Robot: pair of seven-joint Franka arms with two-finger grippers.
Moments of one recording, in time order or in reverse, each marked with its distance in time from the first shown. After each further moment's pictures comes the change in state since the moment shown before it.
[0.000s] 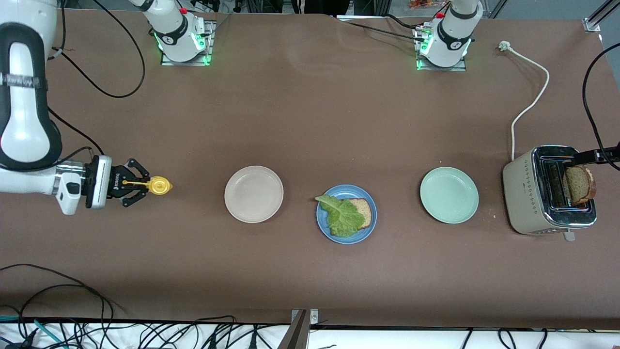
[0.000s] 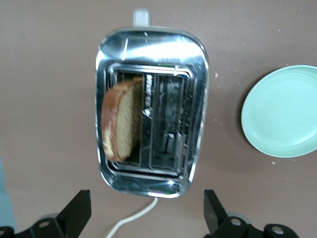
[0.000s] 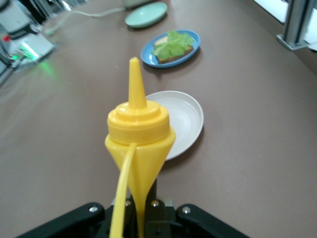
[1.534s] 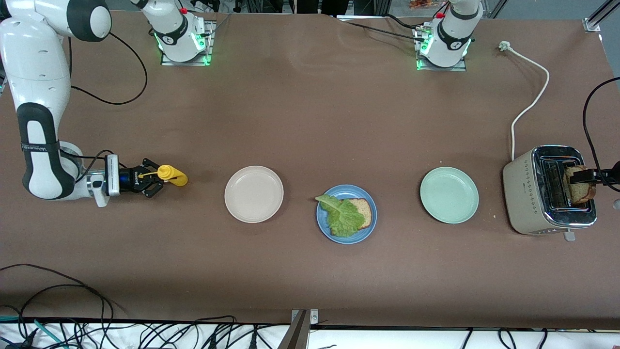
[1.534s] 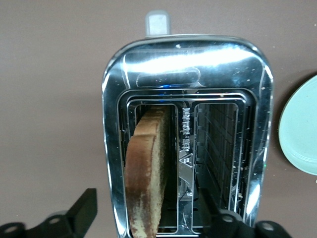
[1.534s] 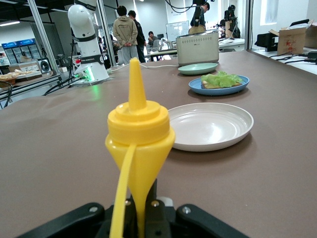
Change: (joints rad) left arm 0.101 0.153 -0.008 0.000 -0.031 0.175 0.180; right arm -0.169 0.344 0.011 0.033 0.199 -0.287 -0.609
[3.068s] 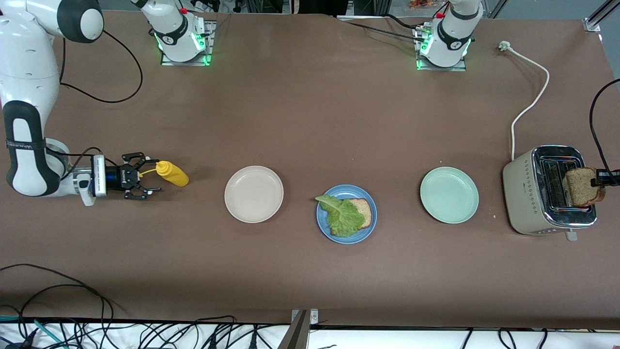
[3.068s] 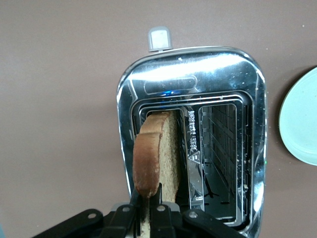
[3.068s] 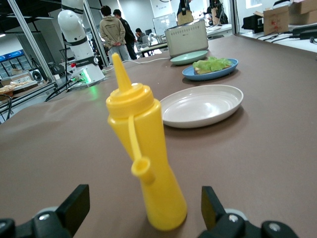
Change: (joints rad) left arm 0.013 0.001 -0.003 0.053 0.000 -0.017 0.095; right arm -0.075 0.008 -0.006 0.027 -0.057 -0.020 0.105
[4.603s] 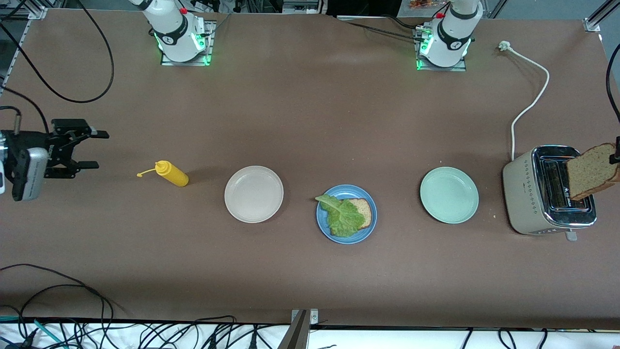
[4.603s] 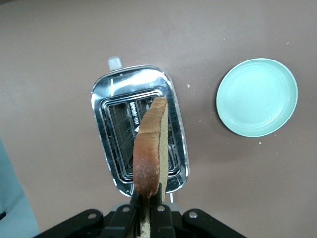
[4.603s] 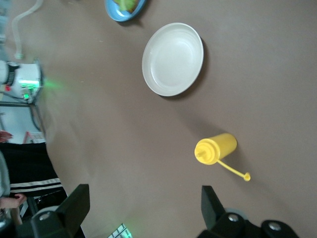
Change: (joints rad) left arm -0.105 -0.178 -0.029 0.094 -0.001 -0.240 0.001; right arm 0.256 -0.434 -0.071 0.315 -0.498 -0.141 1.458
